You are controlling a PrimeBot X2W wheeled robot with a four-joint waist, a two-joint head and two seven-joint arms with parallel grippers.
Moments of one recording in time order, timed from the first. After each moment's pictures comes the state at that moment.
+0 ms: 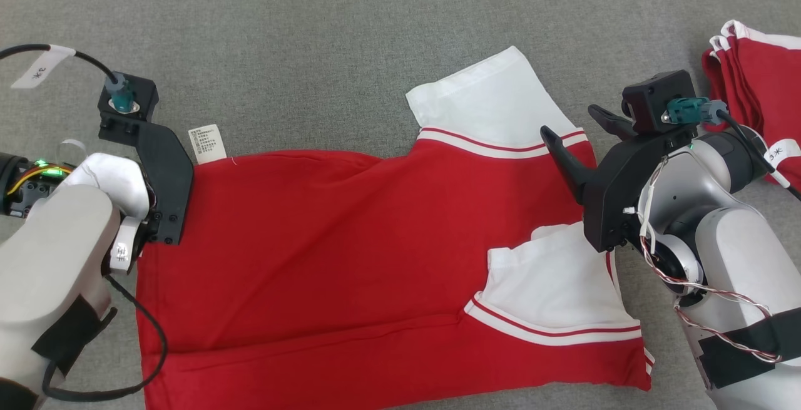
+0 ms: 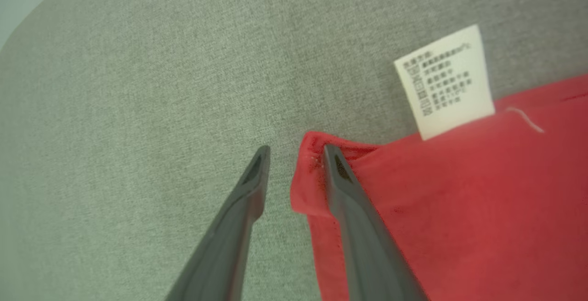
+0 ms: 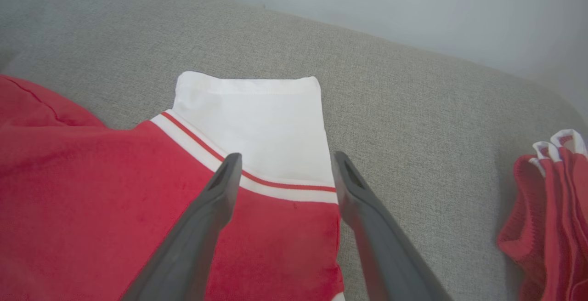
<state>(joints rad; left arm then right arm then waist) -0.96 0.59 -0.80 0.46 -0.63 0.20 0.77 -0.59 -0.30 0.24 0.07 0.28 0.13 0.64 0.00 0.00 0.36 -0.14</state>
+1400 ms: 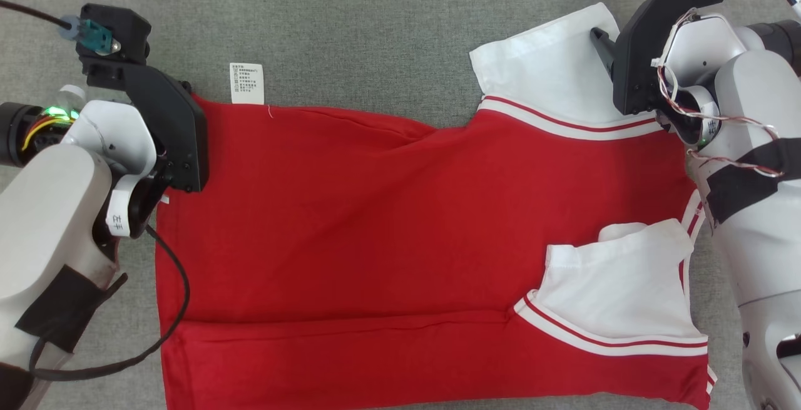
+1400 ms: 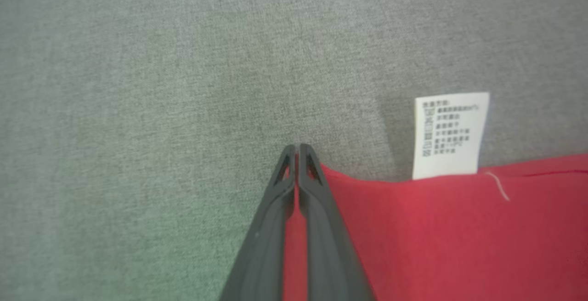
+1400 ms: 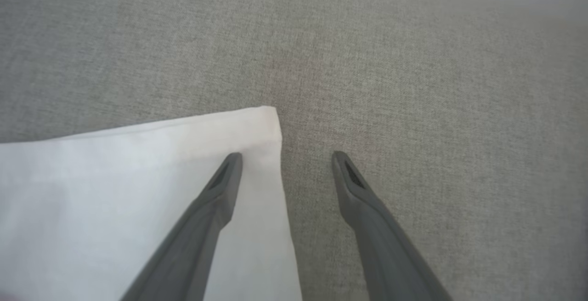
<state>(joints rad) -0.98 0.55 -0.68 0.35 -0.77 0.18 0.62 -1.08 -0.26 0.19 0.71 0.20 0.13 0.66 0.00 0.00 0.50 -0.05</state>
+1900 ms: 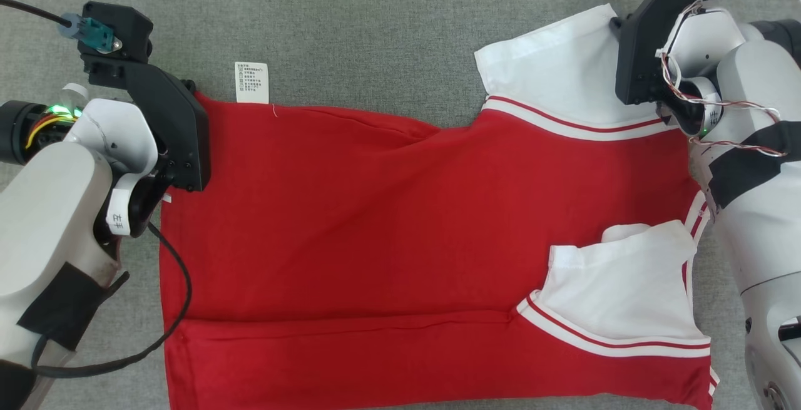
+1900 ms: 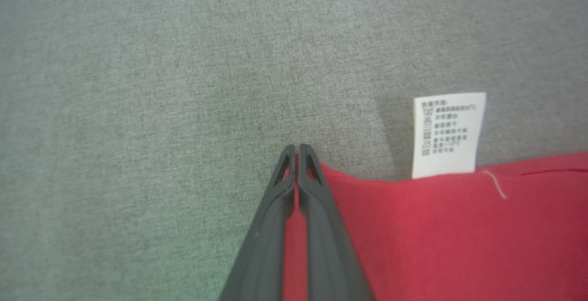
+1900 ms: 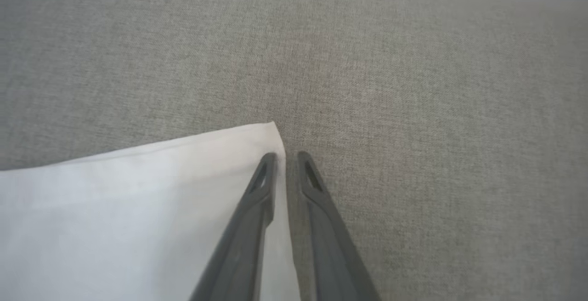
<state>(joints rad) -0.98 0.54 -0.67 0.36 -0.78 0.16 0.58 -1.14 -0.25 0.20 0.86 0.24 0.13 0.58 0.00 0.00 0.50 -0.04</state>
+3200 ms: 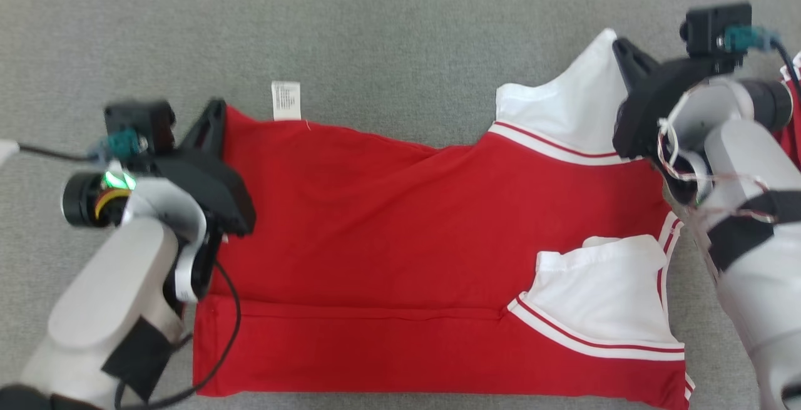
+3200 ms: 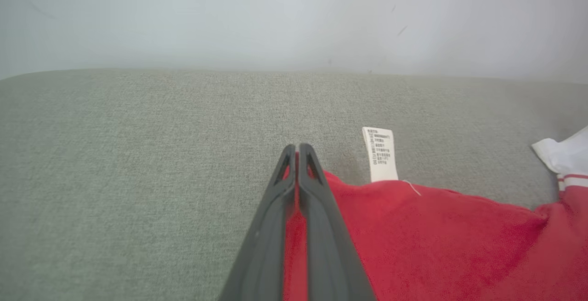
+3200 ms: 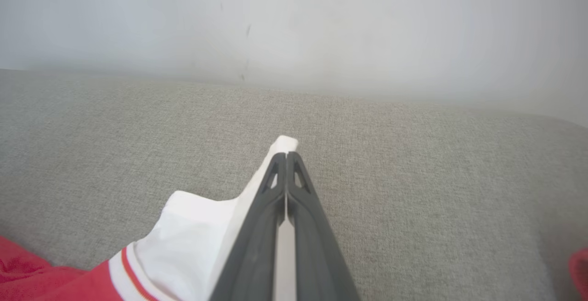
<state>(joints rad) -0.81 0.39 -0.61 0.50 -0.78 0.16 0.02 -0.98 -0.32 0.31 0.82 0.43 0.13 0.17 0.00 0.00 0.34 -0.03</state>
